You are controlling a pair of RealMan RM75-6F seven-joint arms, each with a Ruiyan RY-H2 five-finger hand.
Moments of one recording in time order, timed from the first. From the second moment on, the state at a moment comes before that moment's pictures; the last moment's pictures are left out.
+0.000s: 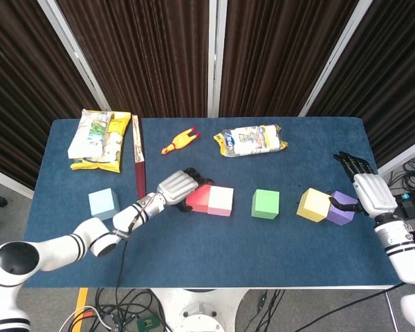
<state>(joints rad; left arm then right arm) -1.08 -1.64 -0.09 -1.10 1.47 0.70 -0.24 0.45 -1.02 0.15 -1.54 -1.35 1.04 0.30</state>
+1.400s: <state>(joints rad) -1.08 -1.62 -0.17 -1.27 1.16 0.63 0.06 0.44 -1.02 0.15 -1.52 -1.37 1.04 0.34</state>
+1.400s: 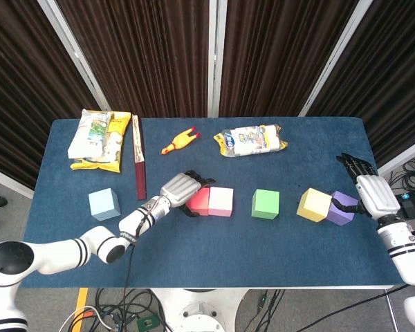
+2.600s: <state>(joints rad) -0.66 -1.16 -0.12 -1.69 1.29 1.12 0.02 0.61 -1.19 0.16 -1.60 -1.20 0.81 0.10</state>
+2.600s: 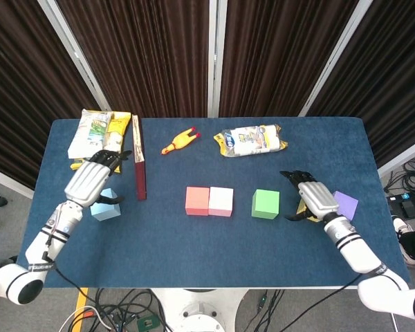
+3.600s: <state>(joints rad) -0.62 -1.14 -0.14 -1.68 1.34 1.09 -0.08 0.69 -1.39 0.13 -1.42 -1.29 0.83 0.06</state>
